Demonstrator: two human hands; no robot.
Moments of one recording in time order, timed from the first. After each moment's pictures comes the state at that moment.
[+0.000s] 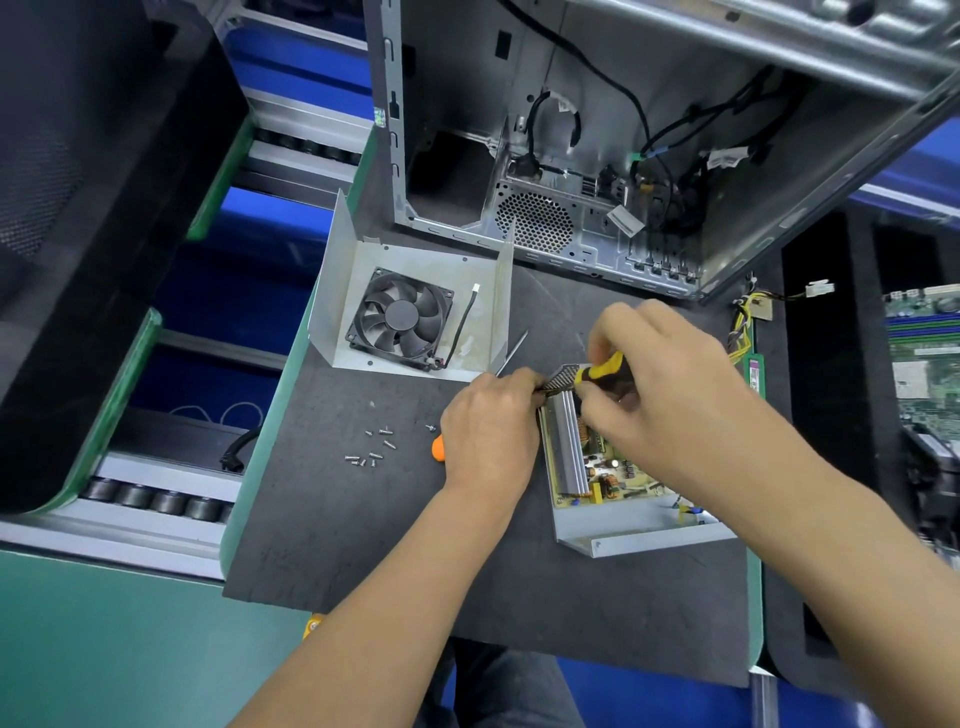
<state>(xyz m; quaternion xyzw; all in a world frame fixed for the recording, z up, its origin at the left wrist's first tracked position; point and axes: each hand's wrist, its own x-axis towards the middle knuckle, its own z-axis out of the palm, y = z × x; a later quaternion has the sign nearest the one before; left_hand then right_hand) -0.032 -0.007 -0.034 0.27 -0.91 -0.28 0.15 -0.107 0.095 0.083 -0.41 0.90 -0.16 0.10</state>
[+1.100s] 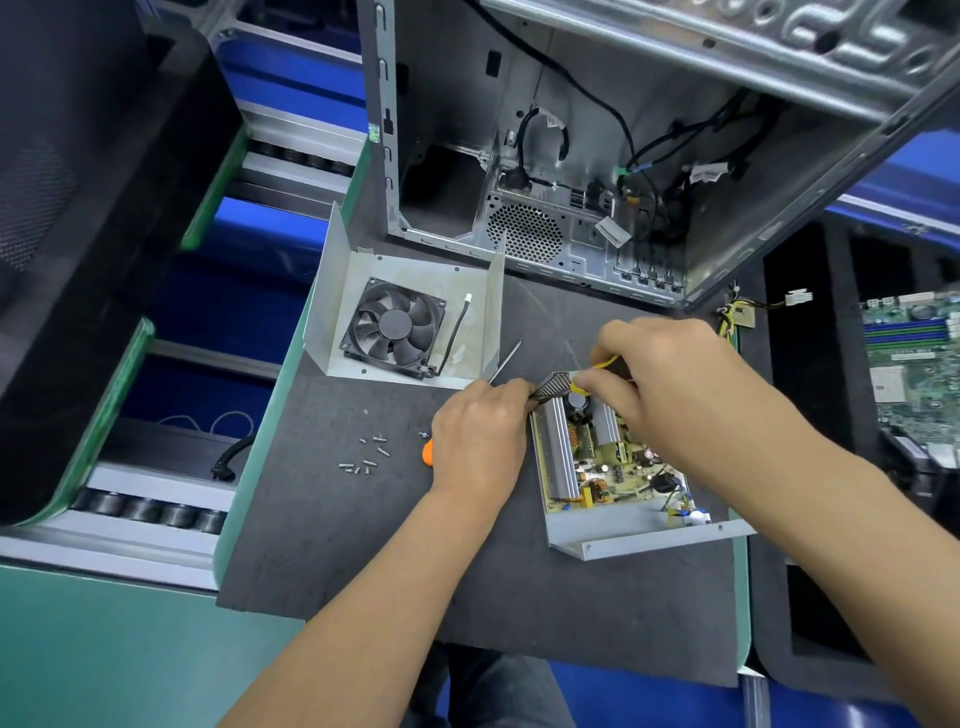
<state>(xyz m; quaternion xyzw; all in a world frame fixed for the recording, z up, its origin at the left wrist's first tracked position) -0.030 -0.014 -0.043 0.23 -0.93 -0.21 0.17 -0.120 0.091 0.100 -0.40 0.91 -0.02 0.13</state>
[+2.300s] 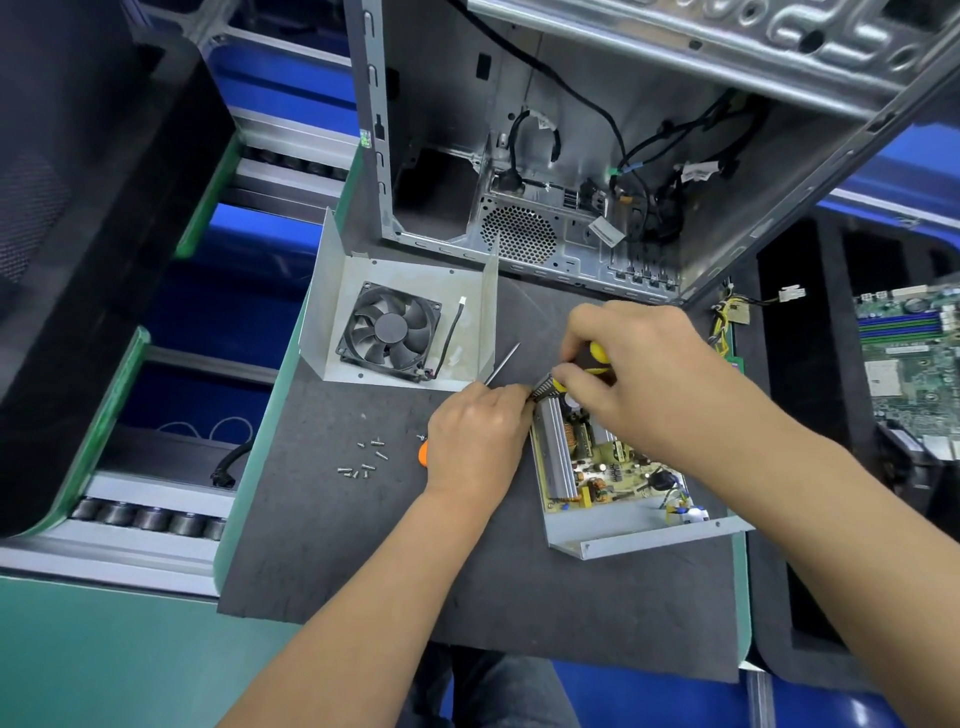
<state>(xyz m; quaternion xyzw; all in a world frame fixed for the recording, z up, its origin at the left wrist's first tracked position) -0.029 -0.017 -0.052 0.18 -0.93 -0.19 0.25 -0.116 0.079 0.102 -0.41 0.89 -0.11 0.15</state>
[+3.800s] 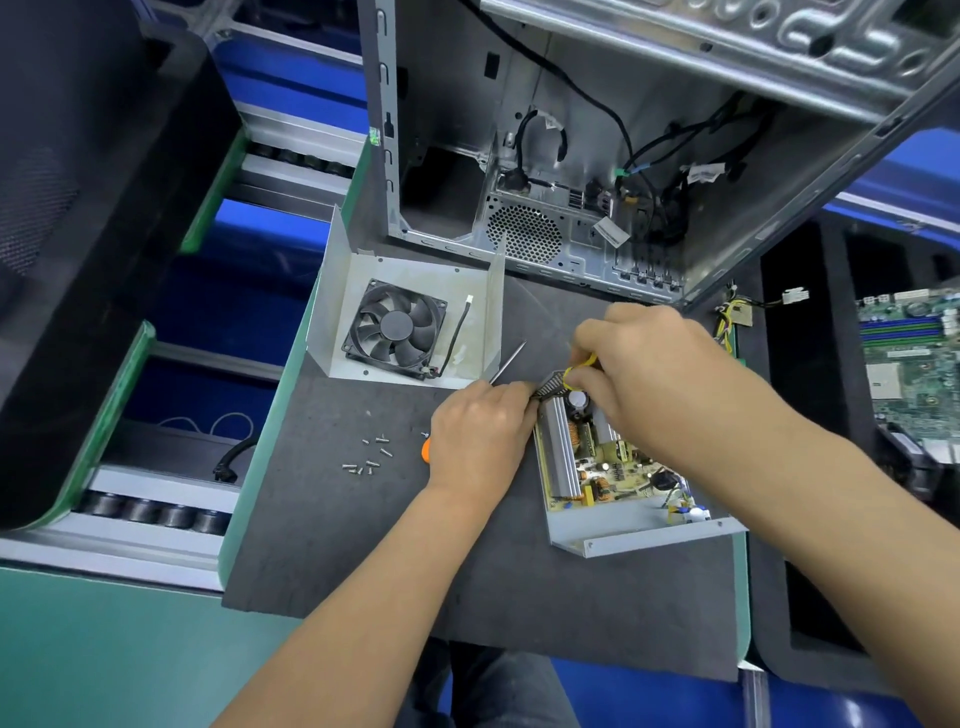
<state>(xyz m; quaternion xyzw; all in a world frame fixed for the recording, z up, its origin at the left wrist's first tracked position) -0.029 -0.019 -0.056 0.18 -0.93 -0.20 0.25 -0.117 0.074 0.103 -0.43 0.89 0.06 0.11</state>
